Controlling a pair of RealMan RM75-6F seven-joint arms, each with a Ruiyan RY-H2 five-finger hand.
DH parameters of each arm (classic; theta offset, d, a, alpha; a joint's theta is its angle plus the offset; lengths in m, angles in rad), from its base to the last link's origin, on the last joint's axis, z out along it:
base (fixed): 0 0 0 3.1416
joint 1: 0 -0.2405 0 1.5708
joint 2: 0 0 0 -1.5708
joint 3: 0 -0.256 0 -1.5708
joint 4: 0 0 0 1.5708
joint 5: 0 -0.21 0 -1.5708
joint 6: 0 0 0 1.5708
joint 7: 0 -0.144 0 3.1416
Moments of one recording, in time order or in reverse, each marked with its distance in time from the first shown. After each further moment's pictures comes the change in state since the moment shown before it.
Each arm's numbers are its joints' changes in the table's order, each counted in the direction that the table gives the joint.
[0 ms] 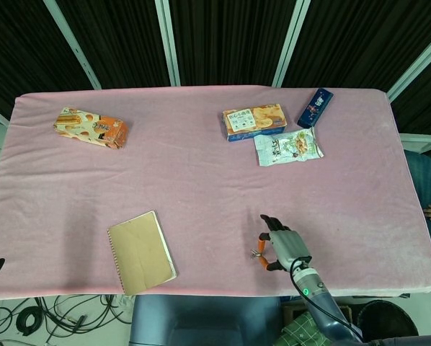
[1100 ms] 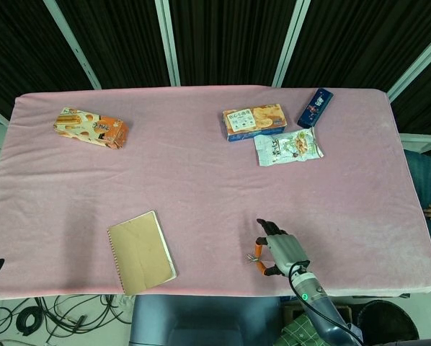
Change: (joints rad) left arm -0.002 0.002 0.000 0.000 0.000 -0.002 0.004; right arm 0.013 0.001 0.011 0.034 0.026 -0.003 0.006
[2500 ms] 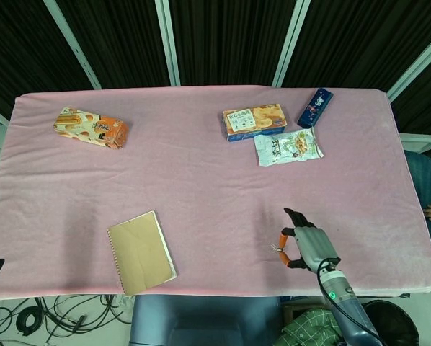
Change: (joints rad) left arm 0.000 -0.003 -0.001 0.003 -0.002 0.000 -0.010; right arm 0.070 0.193 -0.002 0.088 0.053 -0.039 -0.089
